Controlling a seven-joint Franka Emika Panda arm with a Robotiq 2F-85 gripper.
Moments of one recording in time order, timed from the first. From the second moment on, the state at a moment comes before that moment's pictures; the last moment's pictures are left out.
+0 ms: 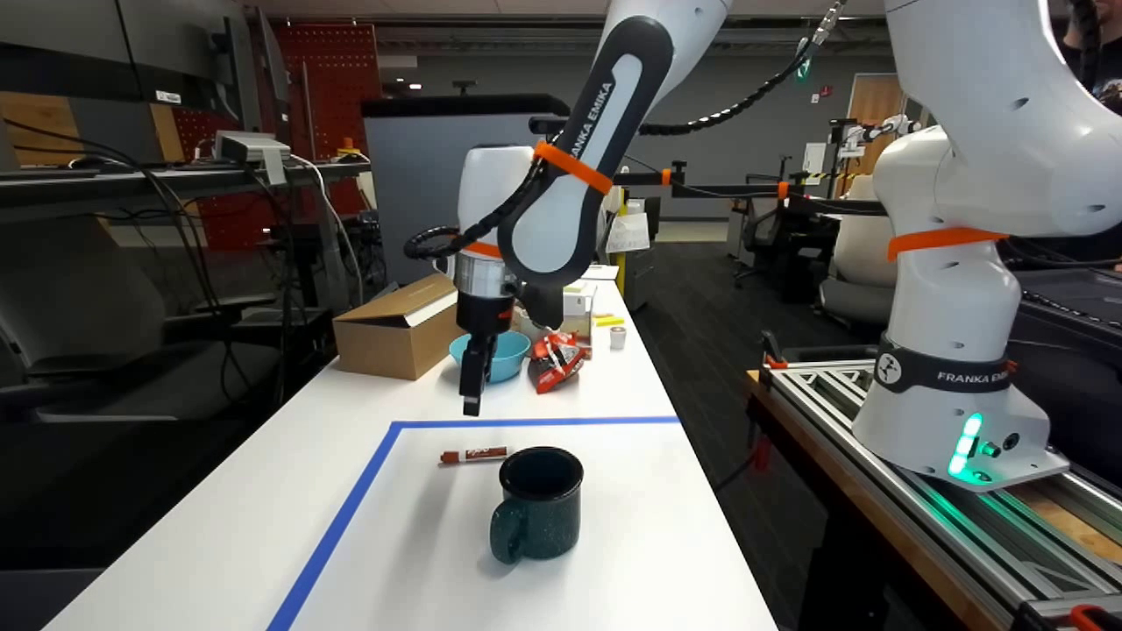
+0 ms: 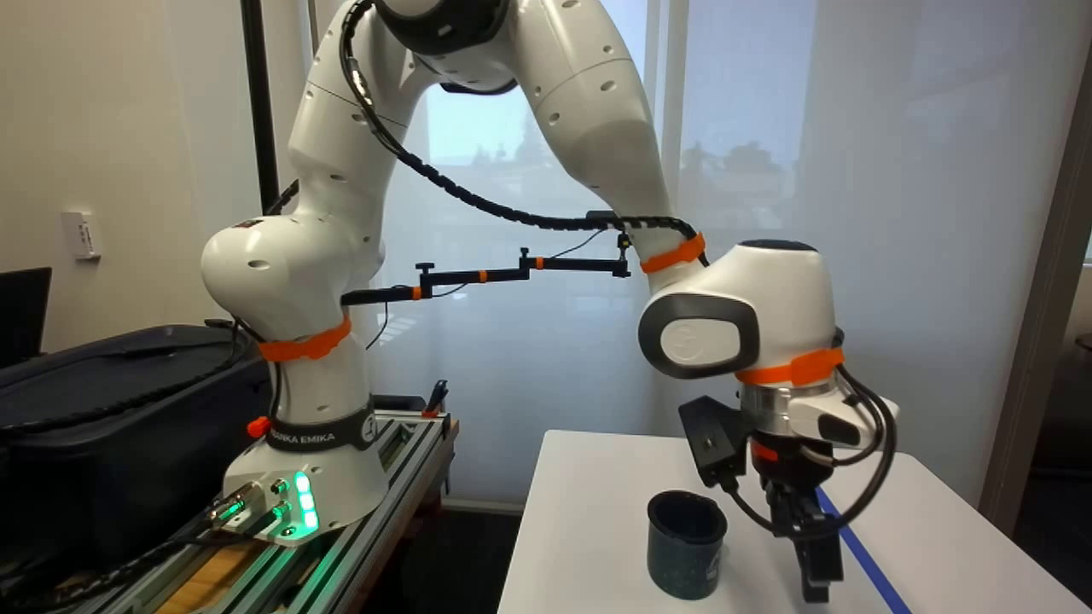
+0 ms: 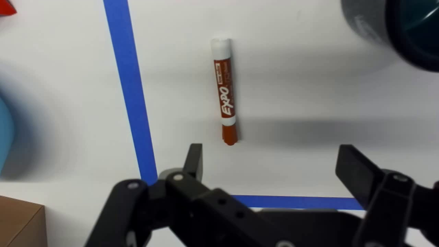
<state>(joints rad) 0.00 0.40 -0.17 -2.26 0.08 2.84 -0.19</state>
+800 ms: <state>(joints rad) -0.04 0.09 -0.10 -2.54 0.08 2.84 -0.19</state>
